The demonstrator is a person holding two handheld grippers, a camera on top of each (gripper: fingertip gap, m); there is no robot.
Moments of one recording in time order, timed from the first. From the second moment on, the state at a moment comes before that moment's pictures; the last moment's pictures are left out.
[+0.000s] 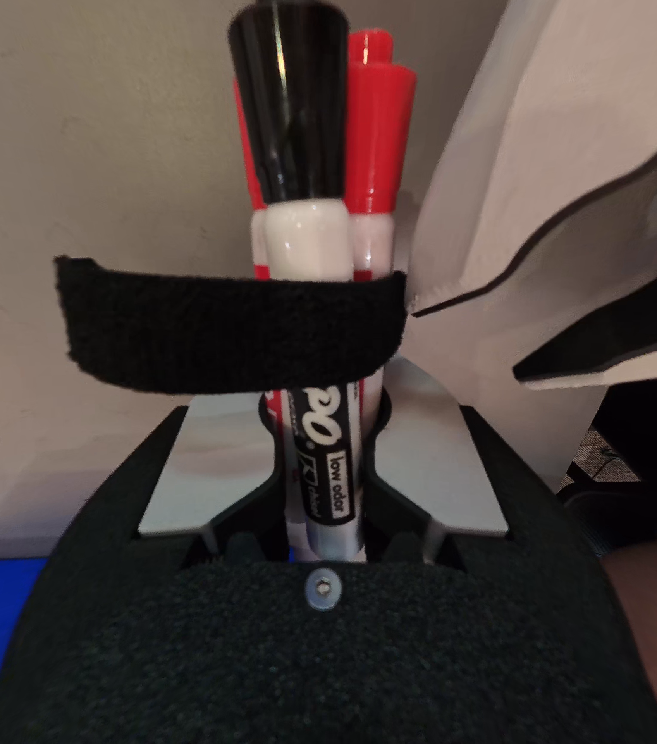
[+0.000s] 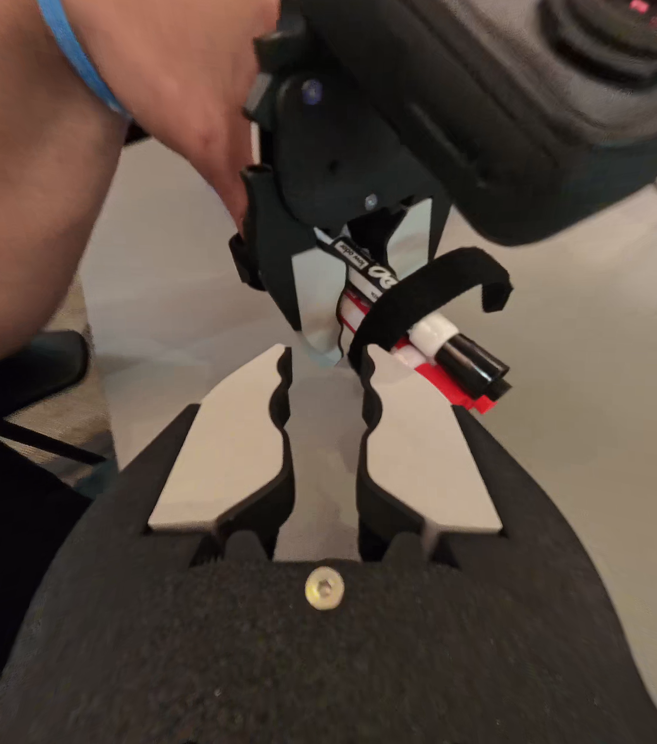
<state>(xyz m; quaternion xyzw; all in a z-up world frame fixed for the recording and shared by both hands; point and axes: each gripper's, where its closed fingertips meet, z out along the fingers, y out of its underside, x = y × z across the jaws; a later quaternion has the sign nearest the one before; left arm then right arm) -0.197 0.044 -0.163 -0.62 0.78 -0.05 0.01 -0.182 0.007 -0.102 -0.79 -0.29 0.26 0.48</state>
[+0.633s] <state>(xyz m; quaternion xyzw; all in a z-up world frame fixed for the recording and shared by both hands) -0.193 0.043 -0.167 -0.62 0.79 -0.04 0.00 -0.174 0.013 -0.109 -0.72 0.04 0.59 0.36</state>
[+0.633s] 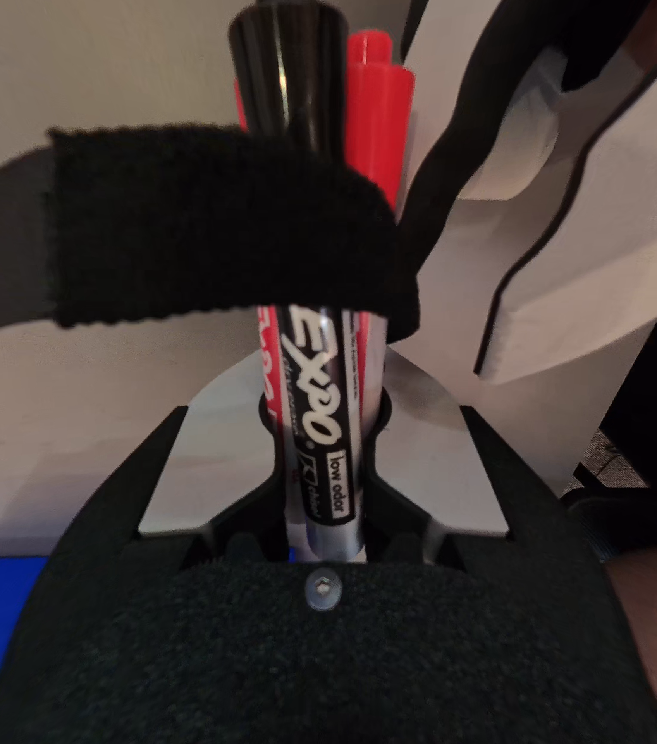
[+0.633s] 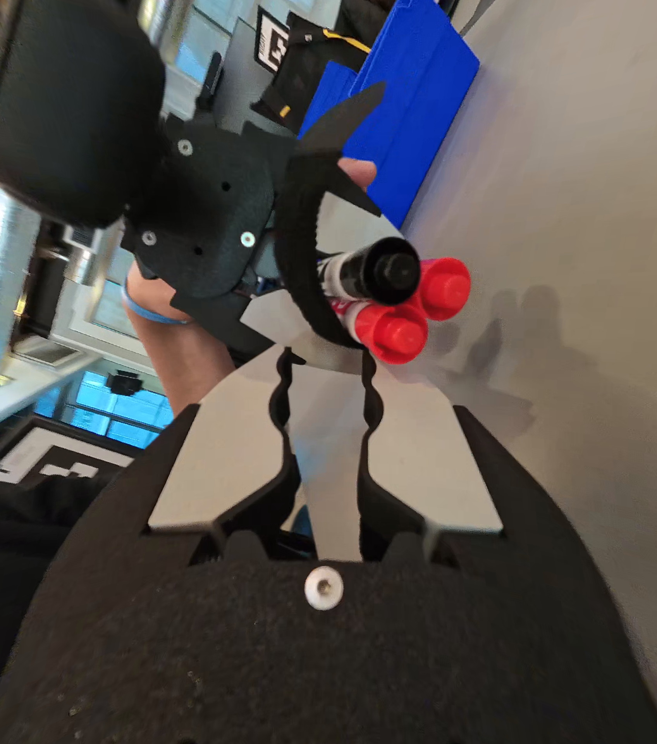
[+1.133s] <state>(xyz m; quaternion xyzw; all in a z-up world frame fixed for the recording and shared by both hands) -0.196 0.042 -0.166 -0.62 0.78 -0.04 0.00 -0.171 0.010 -0.097 -0.69 0.05 0.63 0.34</state>
